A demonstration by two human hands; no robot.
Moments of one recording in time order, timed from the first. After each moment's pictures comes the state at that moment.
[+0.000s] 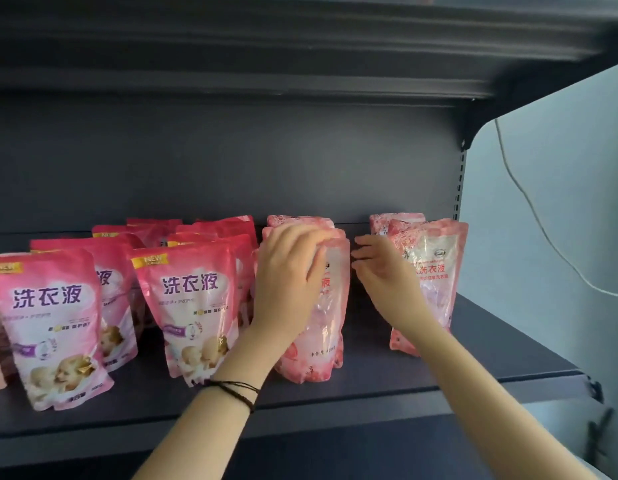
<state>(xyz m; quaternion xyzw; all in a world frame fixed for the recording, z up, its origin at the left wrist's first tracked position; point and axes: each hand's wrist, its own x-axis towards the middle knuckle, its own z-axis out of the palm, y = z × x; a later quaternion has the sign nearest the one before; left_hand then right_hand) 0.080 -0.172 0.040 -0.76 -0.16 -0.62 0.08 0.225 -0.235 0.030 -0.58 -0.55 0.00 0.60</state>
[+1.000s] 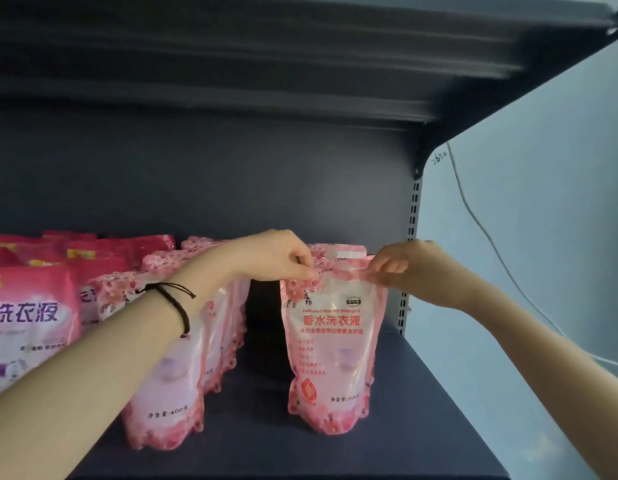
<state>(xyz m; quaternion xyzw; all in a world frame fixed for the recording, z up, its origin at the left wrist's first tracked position) 0.238 -0.166 0.136 -0.94 -0.29 -0.15 -0.09 0.457 -0.279 0.113 -0.64 -0.70 -0.07 0.30</state>
